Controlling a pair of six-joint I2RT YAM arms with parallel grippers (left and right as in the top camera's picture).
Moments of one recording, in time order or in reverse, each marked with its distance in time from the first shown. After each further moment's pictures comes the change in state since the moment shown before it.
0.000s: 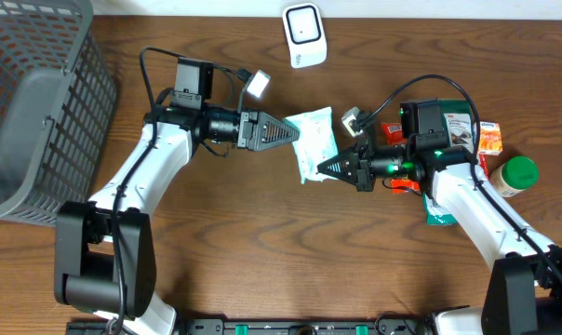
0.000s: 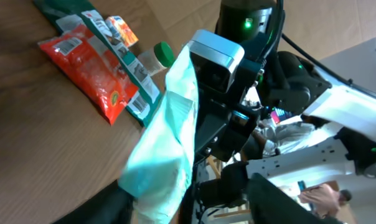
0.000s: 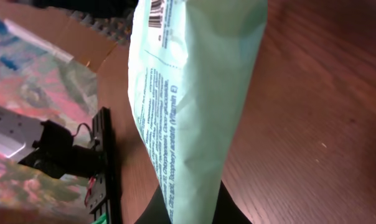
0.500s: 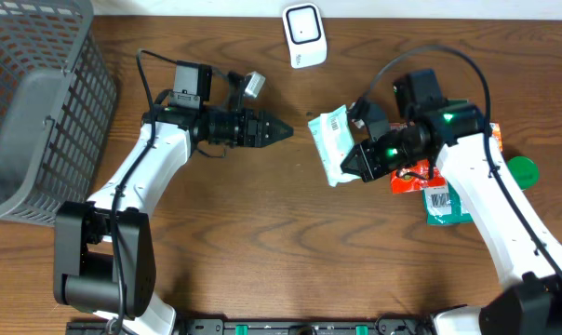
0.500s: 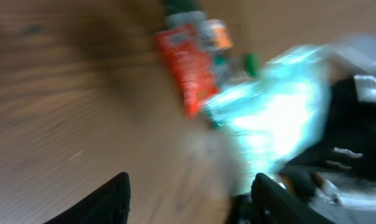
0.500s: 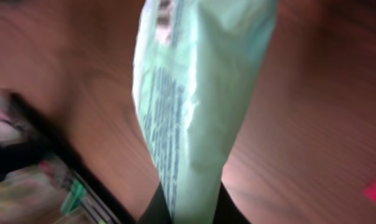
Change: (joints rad) left arm 0.008 0.000 0.000 -0.092 -0.378 -0.075; right arm 0.085 0.012 0.432 -0.739 0.600 0.041
